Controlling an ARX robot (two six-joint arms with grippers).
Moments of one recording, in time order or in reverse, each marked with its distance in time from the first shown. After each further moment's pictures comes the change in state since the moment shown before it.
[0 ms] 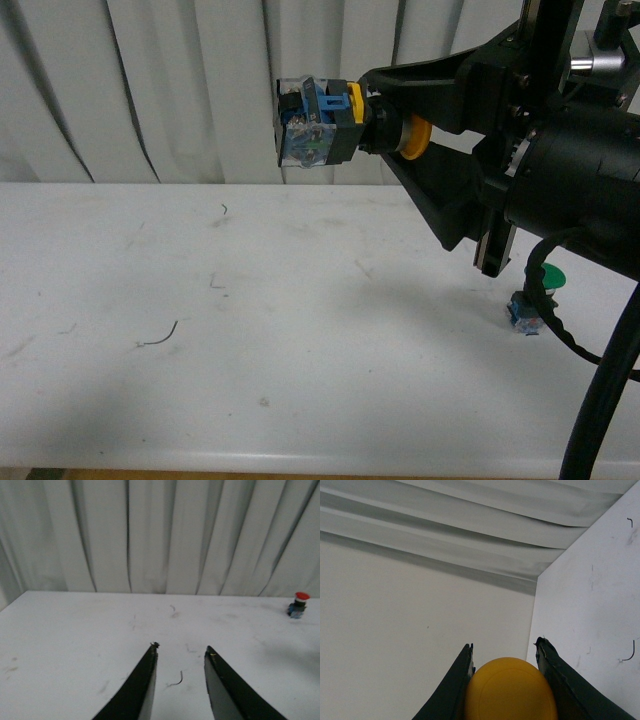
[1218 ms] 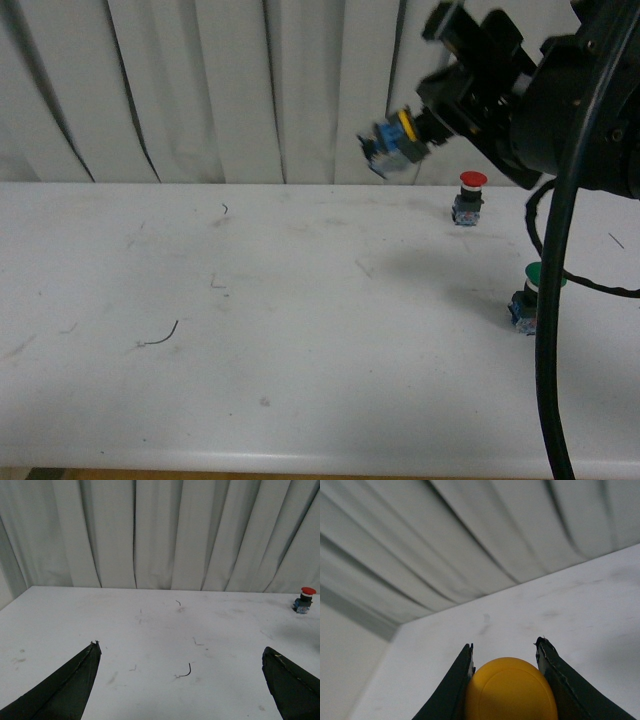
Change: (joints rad) left arm 0.183 -0.195 -0.066 -0.117 0.183 0.004; right arm -0.041 -0.050 0.179 -0.463 0.363 -0.738
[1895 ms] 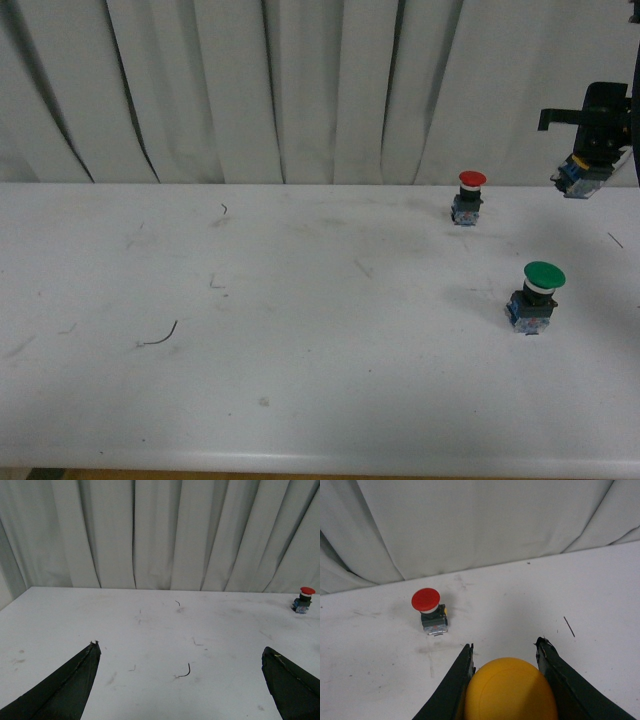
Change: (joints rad) left arm 0.000 0.000 0.000 0.000 0.000 0.000; right arm -0.249 0.210 0.335 -0.359 0.305 -0.480
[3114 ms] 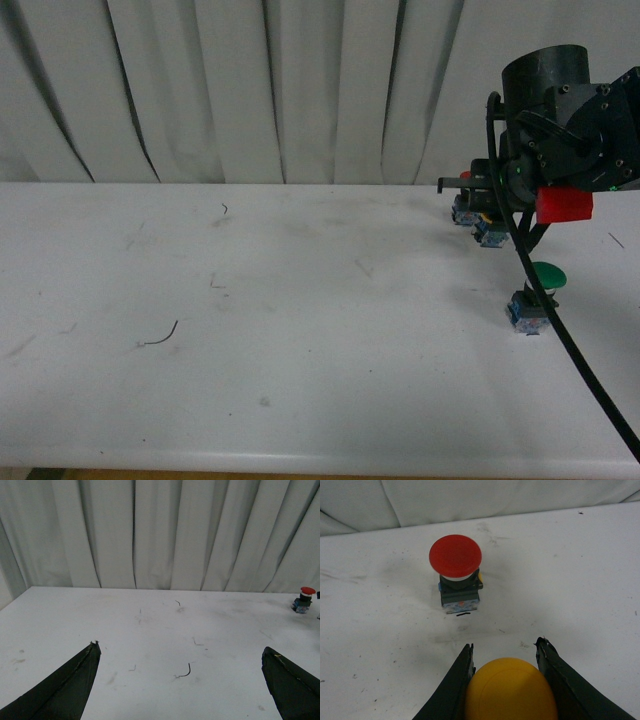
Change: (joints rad) left arm 0.000 0.000 0.000 0.000 0.000 0.000; right arm 0.102 0.426 0.481 -0.278 0.127 0.044
